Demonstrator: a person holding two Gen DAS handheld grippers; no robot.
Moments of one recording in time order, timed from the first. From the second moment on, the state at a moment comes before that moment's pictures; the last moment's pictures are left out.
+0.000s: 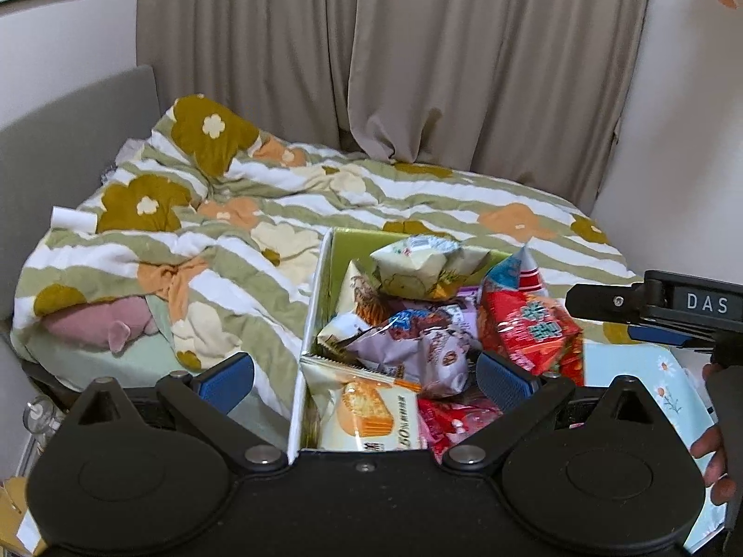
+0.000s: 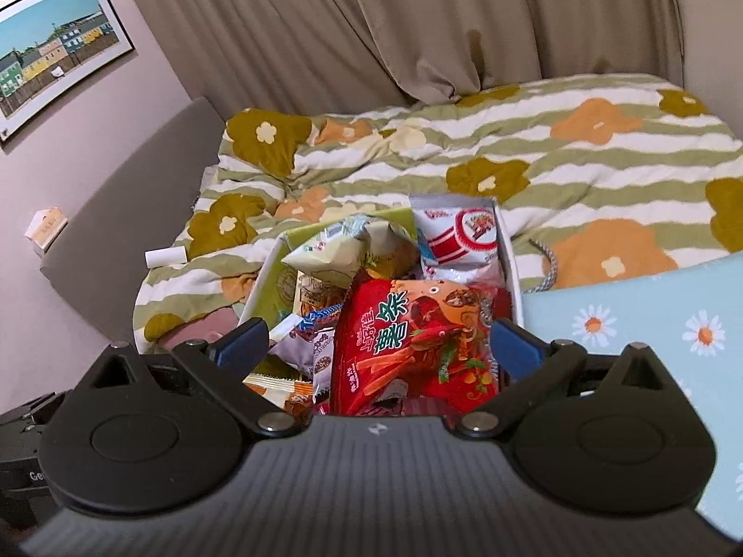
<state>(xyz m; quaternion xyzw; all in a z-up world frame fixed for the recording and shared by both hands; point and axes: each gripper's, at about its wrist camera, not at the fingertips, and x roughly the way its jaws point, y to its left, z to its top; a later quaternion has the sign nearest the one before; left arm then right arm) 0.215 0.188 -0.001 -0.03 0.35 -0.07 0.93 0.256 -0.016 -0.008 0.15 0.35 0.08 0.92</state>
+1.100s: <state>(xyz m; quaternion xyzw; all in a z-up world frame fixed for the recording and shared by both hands) 0.051 0.077 0.018 0.05 0.29 -0.07 0.95 0.040 -0.112 0.011 0.03 0.35 -0.07 0.93</state>
